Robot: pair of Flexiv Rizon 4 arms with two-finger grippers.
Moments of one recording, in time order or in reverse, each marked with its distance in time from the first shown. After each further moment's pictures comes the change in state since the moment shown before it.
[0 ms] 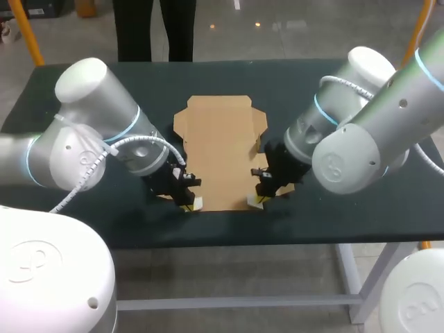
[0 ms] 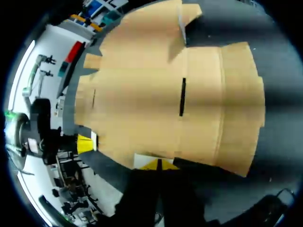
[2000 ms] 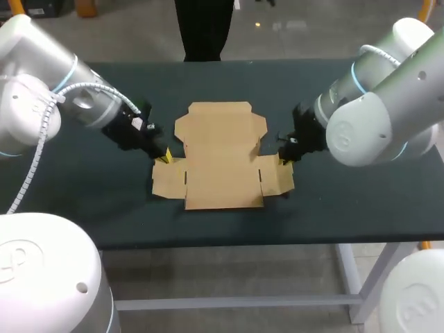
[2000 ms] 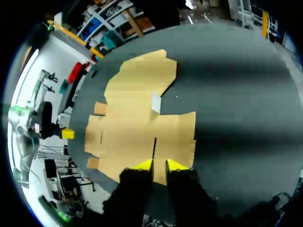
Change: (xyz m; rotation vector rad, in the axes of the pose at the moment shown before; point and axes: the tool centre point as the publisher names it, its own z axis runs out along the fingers) left arm -0.038 -0.086 -0.098 0.080 0.195 0.036; right arm -0.037 0.066 -0.087 -0.193 -0.015 0.027
